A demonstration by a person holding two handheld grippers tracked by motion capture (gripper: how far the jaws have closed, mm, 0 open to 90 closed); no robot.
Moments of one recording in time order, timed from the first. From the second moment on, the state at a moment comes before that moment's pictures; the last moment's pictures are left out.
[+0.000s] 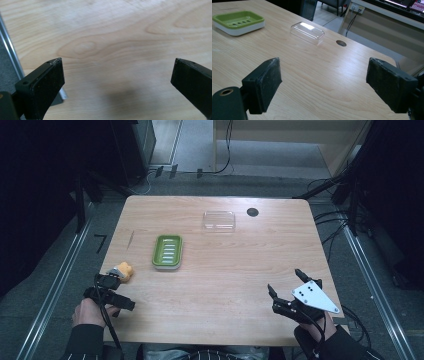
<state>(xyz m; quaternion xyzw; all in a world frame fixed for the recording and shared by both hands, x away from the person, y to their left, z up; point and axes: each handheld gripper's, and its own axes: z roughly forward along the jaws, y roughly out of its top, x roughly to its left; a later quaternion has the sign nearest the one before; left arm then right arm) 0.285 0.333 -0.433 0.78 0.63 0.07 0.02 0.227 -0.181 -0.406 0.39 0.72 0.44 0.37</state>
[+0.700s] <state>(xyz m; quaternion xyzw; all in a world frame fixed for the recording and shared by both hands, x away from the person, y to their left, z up) 0.313 0.330 -0.430 0.77 0.63 0.09 0.03 0.227 -0.180 -0.406 0.39 0.72 0.44 0.37</state>
